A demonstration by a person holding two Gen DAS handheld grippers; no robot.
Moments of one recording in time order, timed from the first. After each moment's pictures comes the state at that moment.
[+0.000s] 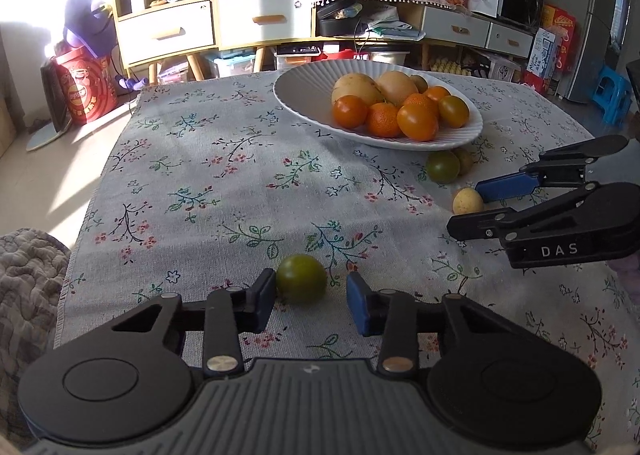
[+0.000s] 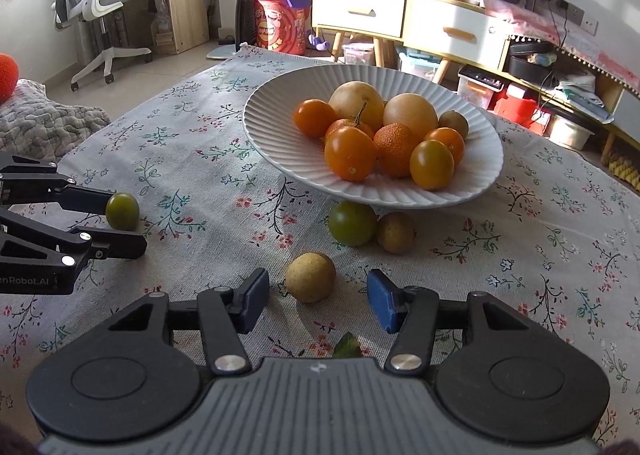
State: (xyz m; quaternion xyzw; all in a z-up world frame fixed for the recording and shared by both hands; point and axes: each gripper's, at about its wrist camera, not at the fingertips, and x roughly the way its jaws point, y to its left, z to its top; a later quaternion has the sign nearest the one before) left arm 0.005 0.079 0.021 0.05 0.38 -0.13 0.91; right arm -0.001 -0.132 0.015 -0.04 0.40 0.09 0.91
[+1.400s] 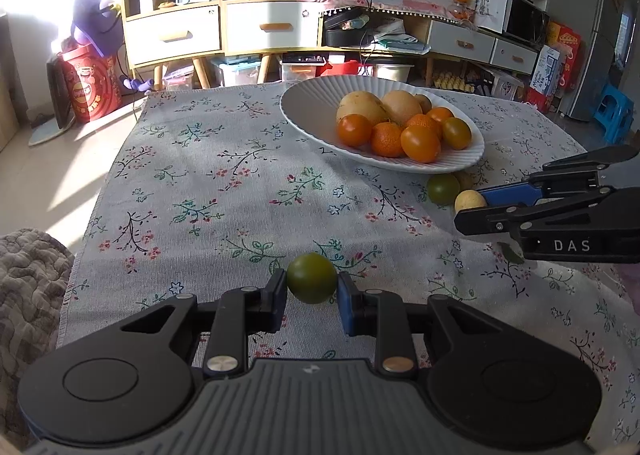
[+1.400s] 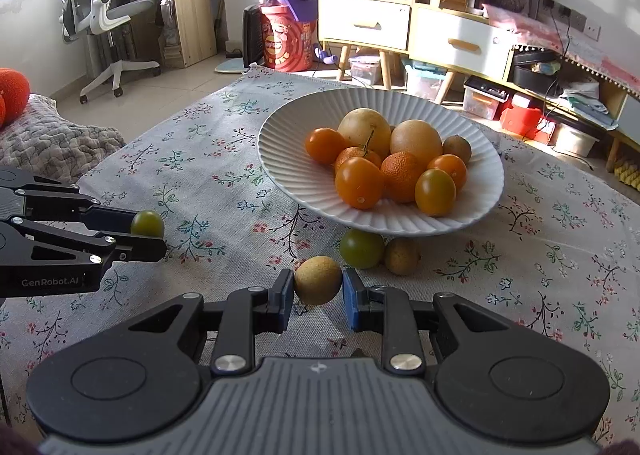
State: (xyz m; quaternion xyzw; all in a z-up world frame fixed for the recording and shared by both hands) left arm 0.008 0.081 0.031 0.03 0.37 -0.13 0.92; right arm 0.002 -0.135 0.032 -0.03 0.38 0.10 0.92
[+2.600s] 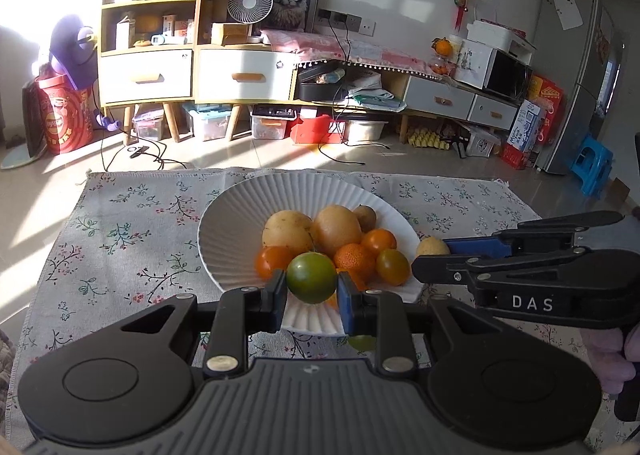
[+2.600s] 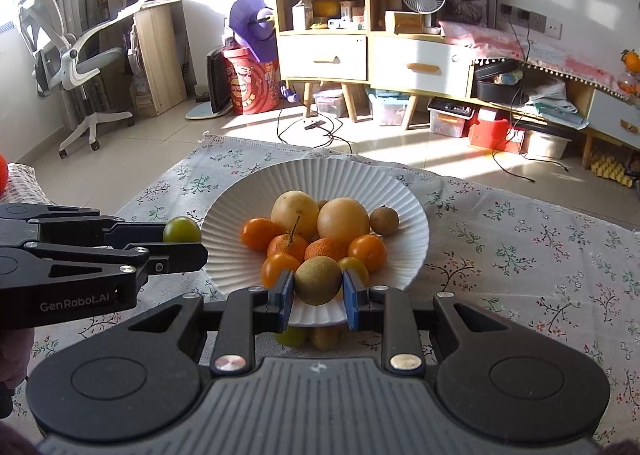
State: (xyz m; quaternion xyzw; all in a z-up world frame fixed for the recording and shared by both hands) left arm 0.062 0.025 0.076 -0.02 0.31 -0.16 0.94; right arm 0.030 -0.181 0.067 0.02 0.35 0.06 0.93
